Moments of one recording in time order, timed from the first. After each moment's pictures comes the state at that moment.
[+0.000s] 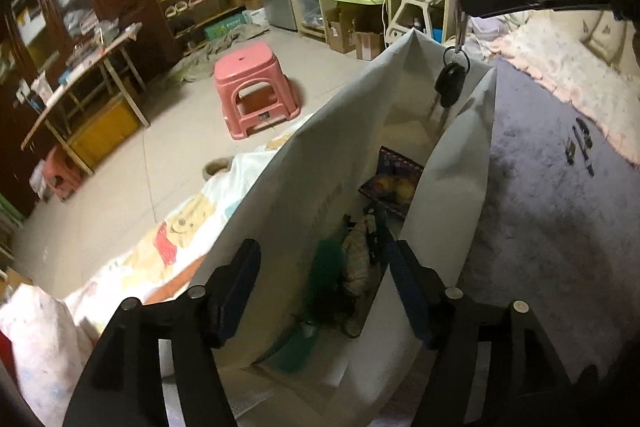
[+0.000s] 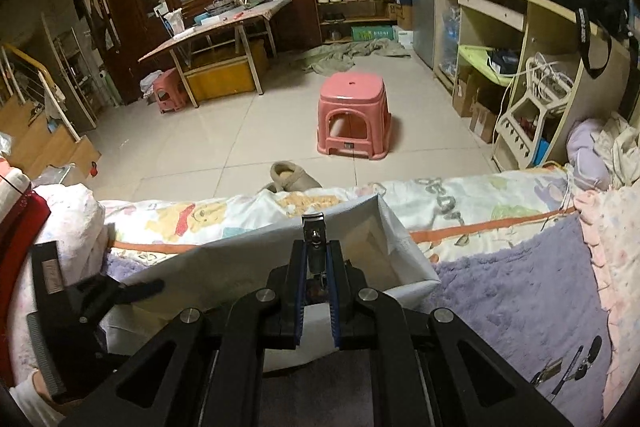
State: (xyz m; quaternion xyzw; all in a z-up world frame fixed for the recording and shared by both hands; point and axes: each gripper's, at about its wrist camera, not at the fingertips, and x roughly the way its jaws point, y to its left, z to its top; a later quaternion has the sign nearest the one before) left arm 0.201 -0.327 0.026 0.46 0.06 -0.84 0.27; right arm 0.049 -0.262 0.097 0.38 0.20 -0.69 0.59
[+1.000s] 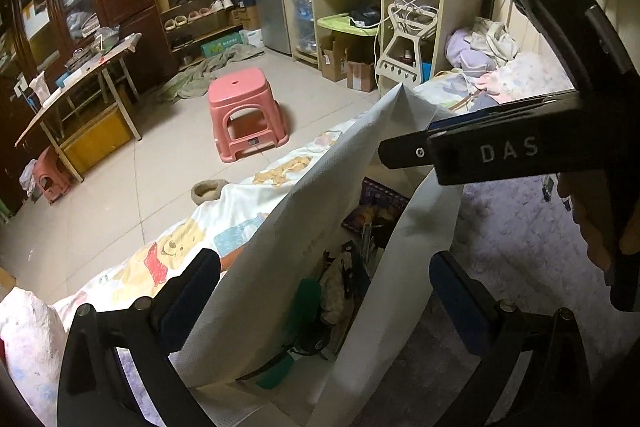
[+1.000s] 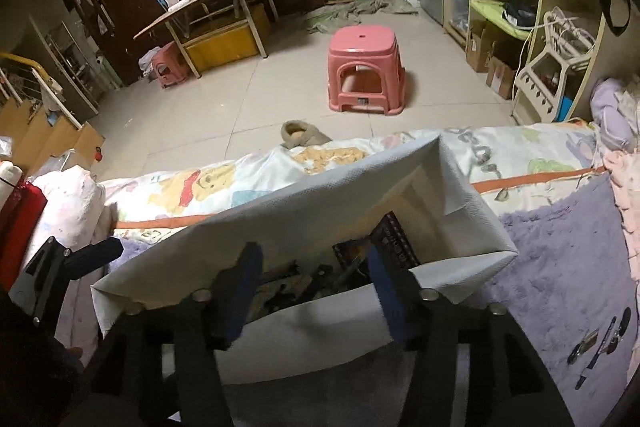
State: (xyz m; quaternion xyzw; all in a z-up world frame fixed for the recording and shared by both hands) left arm 0.197 -0.323 0.059 0.41 0.08 -0.87 0.25; right arm 0.071 -0.284 0.055 0.43 0.21 -0.66 0.58
